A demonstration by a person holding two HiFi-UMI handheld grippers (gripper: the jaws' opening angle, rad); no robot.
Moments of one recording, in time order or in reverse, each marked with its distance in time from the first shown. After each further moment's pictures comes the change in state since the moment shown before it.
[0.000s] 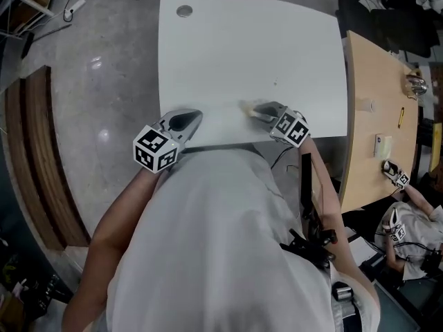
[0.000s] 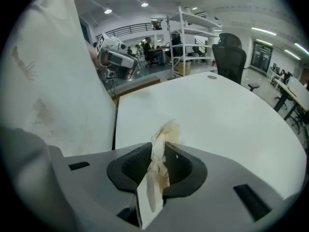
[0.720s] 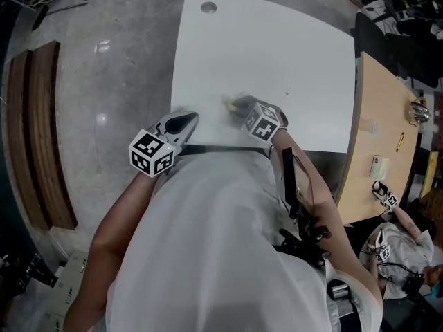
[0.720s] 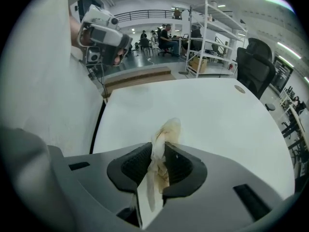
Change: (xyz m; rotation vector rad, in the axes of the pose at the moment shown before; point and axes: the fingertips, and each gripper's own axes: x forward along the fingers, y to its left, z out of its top) left arm -0.046 0.018 -0.009 -0.073 -0.071 0.122; right arm 0.089 0.007 0.071 -0.214 0.127 -0.005
